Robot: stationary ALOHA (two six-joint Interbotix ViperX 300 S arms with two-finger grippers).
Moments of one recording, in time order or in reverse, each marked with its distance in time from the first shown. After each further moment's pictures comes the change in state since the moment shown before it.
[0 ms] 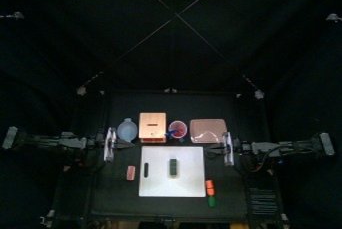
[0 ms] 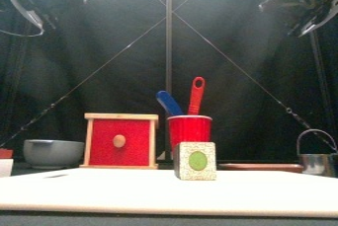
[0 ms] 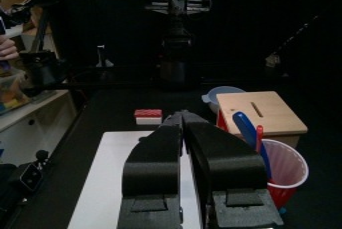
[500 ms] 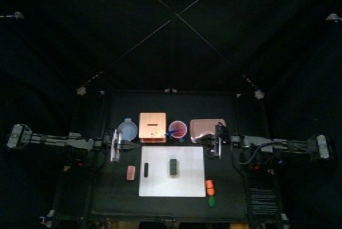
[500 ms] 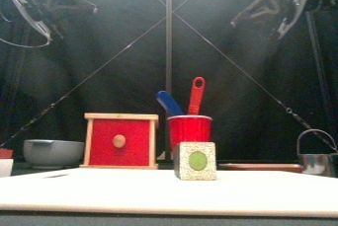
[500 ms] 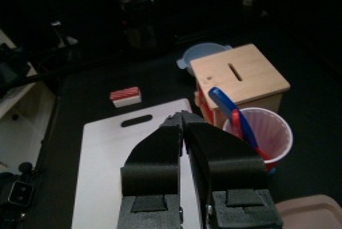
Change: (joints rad) left arm 0.000 0.235 0.003 -0.005 -0.193 0.002; right arm -0.225 0.334 -0.466 0.135 0.571 0.031
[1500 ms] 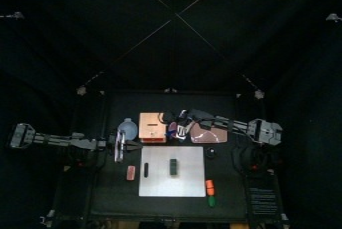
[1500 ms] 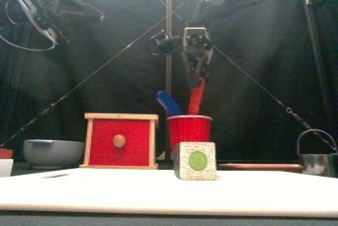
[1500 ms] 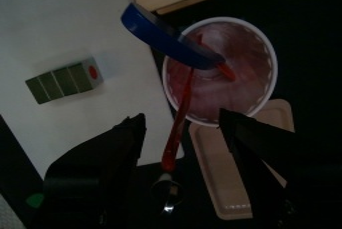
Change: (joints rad) left arm 0.005 0.008 0.003 -0.015 -0.002 0.000; right arm -0.129 0.804 -0.735 -0.038 0.946 -0.115
